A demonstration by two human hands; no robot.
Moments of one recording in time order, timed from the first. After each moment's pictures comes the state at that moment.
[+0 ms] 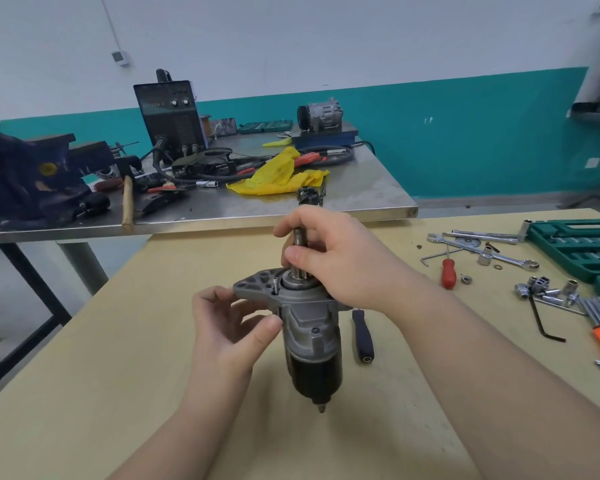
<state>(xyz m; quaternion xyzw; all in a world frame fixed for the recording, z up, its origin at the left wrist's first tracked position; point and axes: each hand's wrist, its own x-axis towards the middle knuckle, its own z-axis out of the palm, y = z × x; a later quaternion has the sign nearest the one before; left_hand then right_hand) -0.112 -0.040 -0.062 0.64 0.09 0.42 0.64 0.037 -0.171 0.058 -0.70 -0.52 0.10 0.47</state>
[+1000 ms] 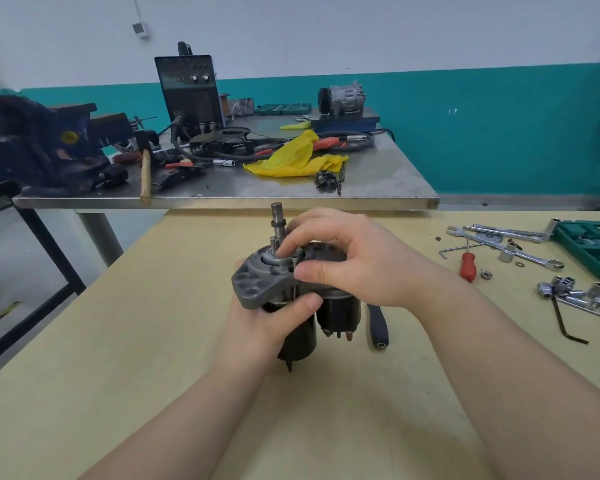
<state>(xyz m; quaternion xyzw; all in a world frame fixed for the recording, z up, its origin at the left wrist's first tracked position) -0.097 -0.040 -0.065 0.70 0.10 0.38 0.60 0.042 -0.169 0.043 -0.64 -0.64 0.11 0.41</state>
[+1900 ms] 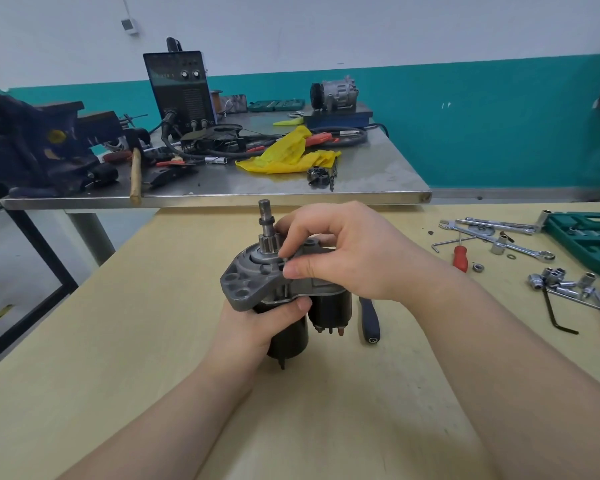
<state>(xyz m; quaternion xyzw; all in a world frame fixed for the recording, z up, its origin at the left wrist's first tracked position) -0.097 -0.038 -0.072 0.68 0.07 0.35 0.65 0.040 -0.174 0.048 -0.66 -0.61 0.11 0.43</state>
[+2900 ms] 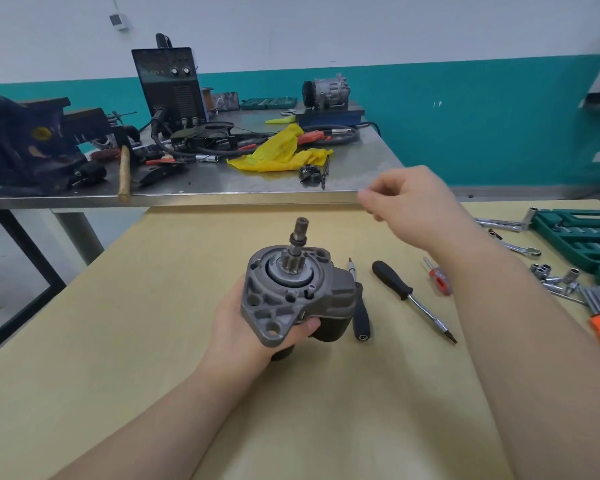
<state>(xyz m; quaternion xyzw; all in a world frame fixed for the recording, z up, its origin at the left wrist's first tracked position) -0.102 -0.049 -0.071 0.79 0.13 0.32 0.51 0.108 -0.199 0.057 -0.84 -0.35 -0.02 0.42</state>
